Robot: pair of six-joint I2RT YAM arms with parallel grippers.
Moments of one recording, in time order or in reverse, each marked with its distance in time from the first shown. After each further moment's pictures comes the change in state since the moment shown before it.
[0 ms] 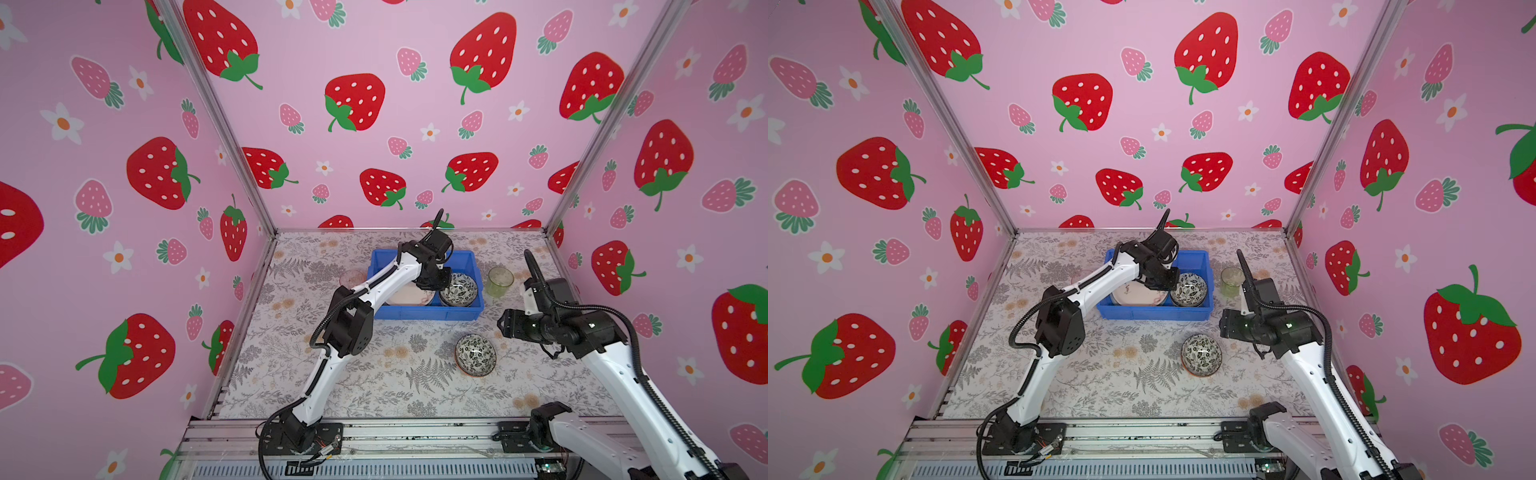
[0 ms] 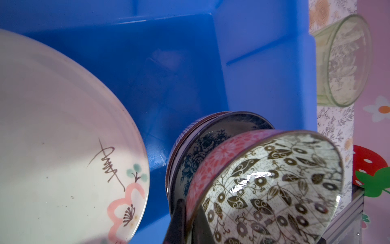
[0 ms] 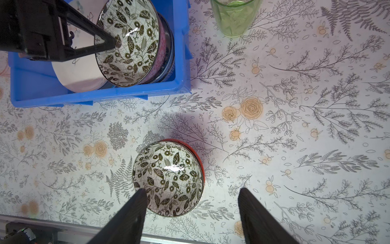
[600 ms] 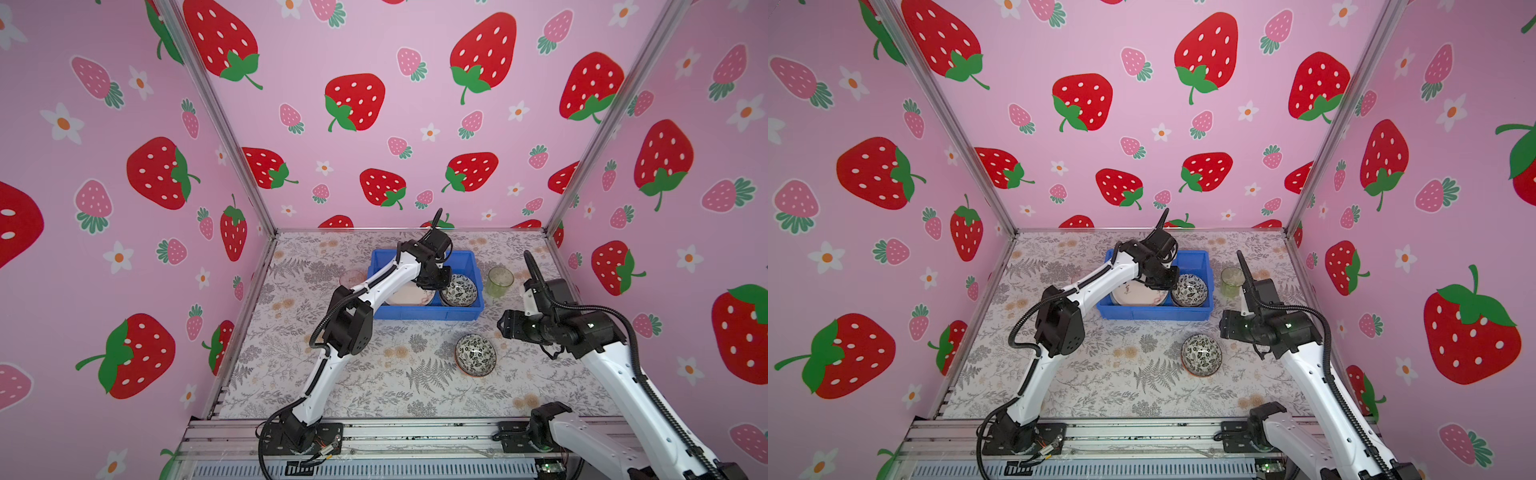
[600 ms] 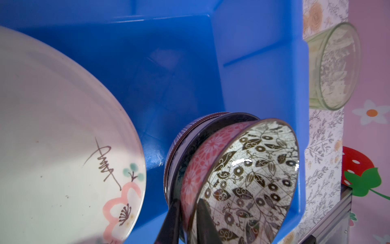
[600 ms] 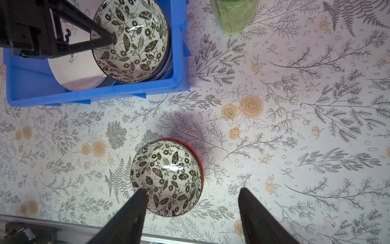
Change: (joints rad) left arm 0.004 0.000 0.002 0.004 0.020 -0.011; right arm -0.005 0.000 -0.010 0.002 -0.013 0.000
